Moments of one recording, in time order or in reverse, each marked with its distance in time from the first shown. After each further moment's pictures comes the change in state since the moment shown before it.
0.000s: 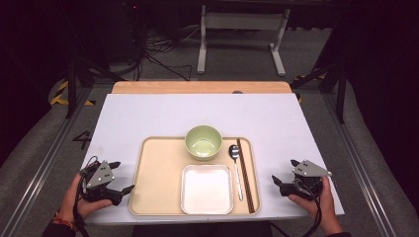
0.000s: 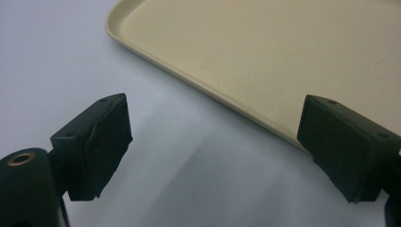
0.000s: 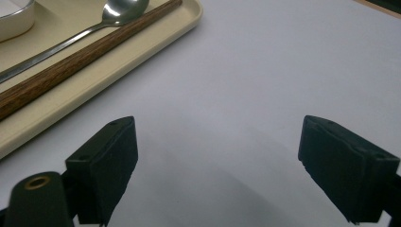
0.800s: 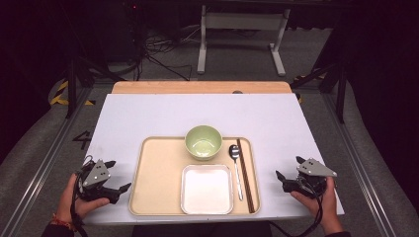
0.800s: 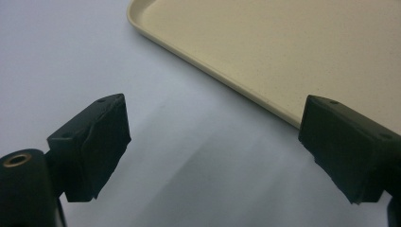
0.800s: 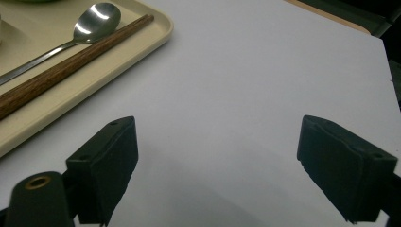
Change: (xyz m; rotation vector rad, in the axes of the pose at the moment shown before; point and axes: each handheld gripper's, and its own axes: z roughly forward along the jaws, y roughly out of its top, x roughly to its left) left arm 0.006 -0.005 -0.001 0.011 0.032 -0.047; right arm -0.007 0.001 -0.004 -0.041 -0.082 0.027
